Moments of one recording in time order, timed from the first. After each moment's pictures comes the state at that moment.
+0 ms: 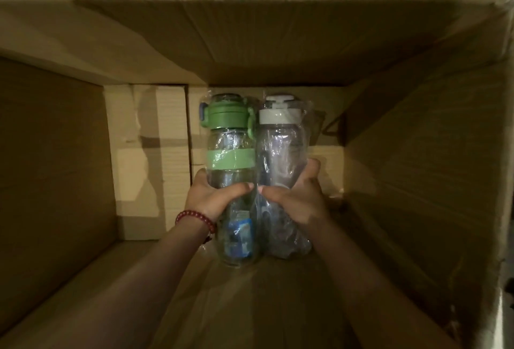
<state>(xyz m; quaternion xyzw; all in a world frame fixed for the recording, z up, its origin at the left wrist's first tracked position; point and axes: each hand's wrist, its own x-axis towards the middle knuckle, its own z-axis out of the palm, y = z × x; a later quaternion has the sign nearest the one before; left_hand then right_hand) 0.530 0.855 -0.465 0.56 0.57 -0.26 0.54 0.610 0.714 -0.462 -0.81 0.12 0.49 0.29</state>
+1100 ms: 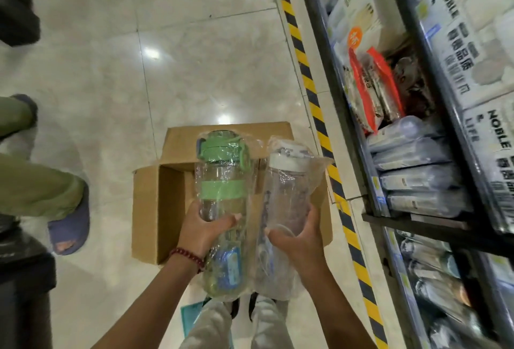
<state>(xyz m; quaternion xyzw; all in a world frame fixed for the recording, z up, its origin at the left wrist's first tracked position) 0.548 0.861 0.013 0.61 0.52 -0.14 0.58 0.600 0.698 0.017 -0.76 0.19 0.39 0.48</state>
